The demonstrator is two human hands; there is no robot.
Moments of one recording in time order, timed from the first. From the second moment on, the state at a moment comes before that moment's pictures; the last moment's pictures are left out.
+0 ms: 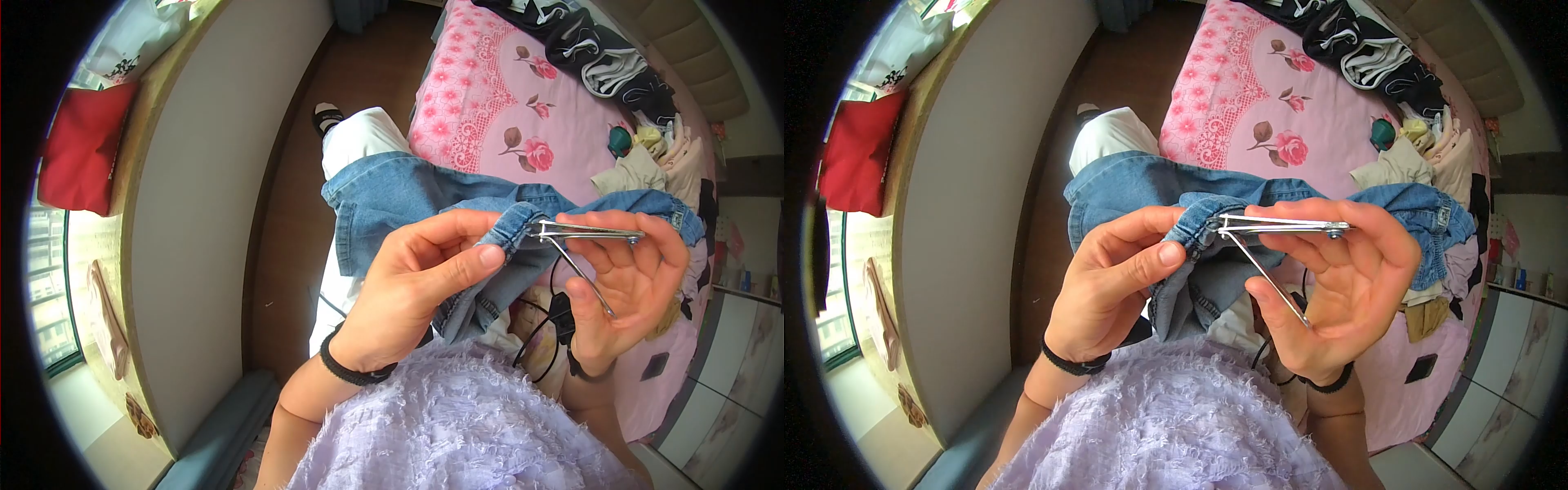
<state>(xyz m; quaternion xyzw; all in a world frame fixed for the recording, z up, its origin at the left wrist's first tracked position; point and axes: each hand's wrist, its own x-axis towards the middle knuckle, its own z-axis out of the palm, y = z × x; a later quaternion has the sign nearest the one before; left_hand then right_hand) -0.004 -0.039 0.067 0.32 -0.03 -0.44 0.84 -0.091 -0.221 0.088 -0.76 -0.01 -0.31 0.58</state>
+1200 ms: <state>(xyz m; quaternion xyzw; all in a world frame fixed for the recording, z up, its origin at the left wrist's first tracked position) -0.008 -0.046 0.060 0.37 -0.04 -0.45 0.81 -0.094 -0.223 0.083 -0.72 0.07 -0.34 0.61</state>
